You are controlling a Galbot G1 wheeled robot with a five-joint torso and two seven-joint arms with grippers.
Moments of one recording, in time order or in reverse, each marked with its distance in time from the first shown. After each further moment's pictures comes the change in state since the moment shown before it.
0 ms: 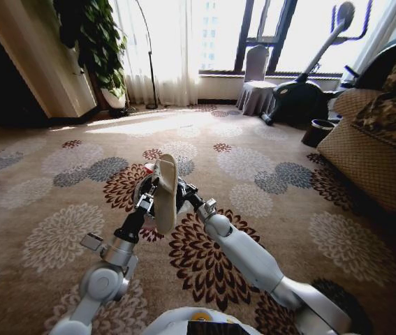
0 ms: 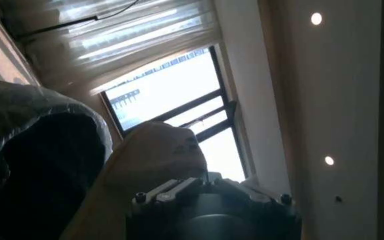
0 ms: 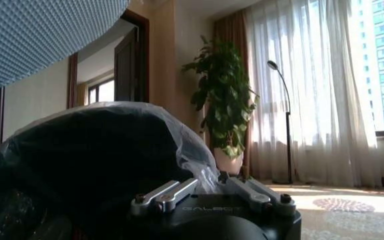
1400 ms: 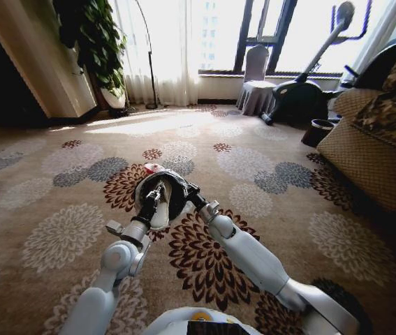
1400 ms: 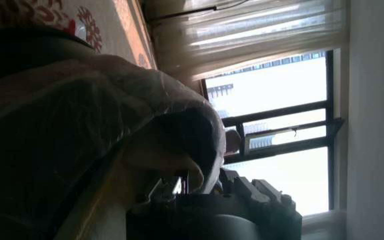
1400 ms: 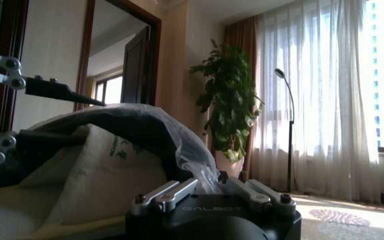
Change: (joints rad) left arm -0.223 -0.082 0.073 0.133 -0.162 0.037 -0.479; right arm -0.048 -0.074 -0.006 0.066 -0.057 0.033 0.001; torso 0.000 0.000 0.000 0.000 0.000
